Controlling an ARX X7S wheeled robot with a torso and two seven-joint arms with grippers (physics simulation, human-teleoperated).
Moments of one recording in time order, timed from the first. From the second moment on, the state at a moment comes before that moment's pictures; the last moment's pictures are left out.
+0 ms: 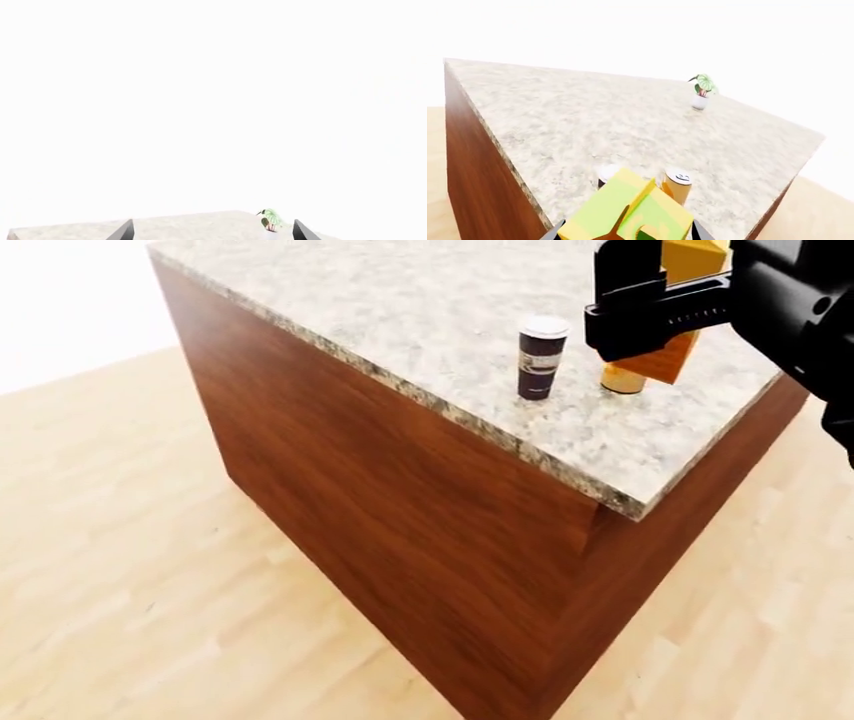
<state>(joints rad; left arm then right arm) -1.87 -0.67 0.71 0.39 -1.76 -0.49 -1.23 1.88 0.83 -0.96 -0.31 2.05 0.93 1.28</state>
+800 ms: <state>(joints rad) -1.87 -0.66 0.71 0.39 -1.76 -0.49 -1.23 1.91 0.81 -0.96 -0.32 2.01 0.94 1.25</state>
